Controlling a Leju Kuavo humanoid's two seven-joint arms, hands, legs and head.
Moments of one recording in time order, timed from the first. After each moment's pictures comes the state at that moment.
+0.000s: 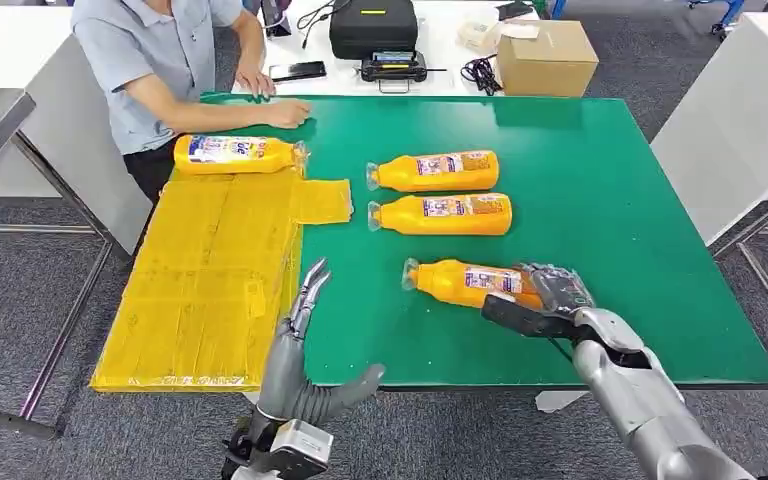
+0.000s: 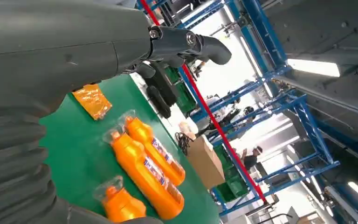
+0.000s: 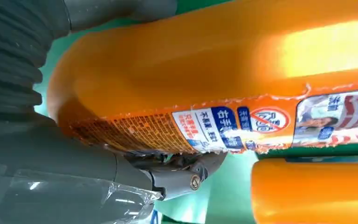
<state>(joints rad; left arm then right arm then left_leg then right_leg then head) -0.03 -0.19 -0.60 -1.44 -0.48 0.64 -0.48 -0.45 -0.33 0.45 -0.85 0.77 0.05 -0.19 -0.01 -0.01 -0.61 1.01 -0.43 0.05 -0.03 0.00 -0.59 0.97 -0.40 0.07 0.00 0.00</state>
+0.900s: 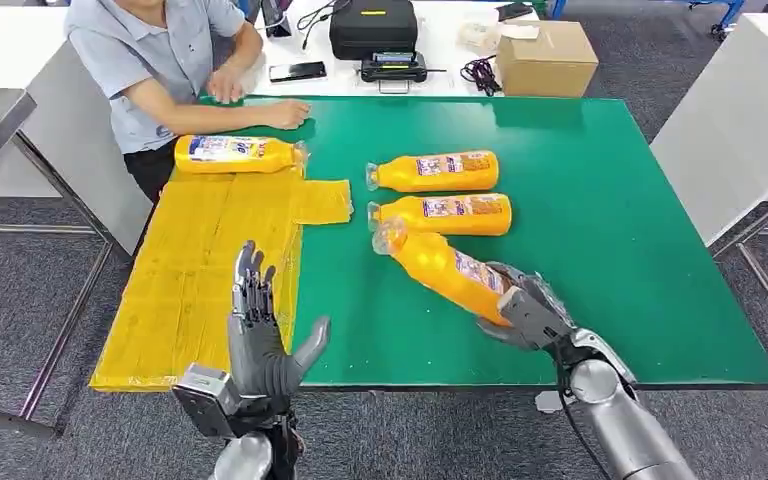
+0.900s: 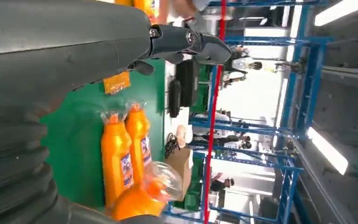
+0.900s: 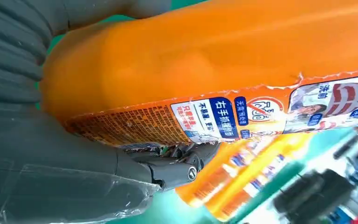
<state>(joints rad) -0.05 -0.23 -0.55 -1.41 0.20 0.64 -0.64 -0.25 -0.25 0.29 -1.18 0.26 0.15 -0.42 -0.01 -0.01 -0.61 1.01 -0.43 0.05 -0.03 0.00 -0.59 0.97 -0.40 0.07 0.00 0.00</state>
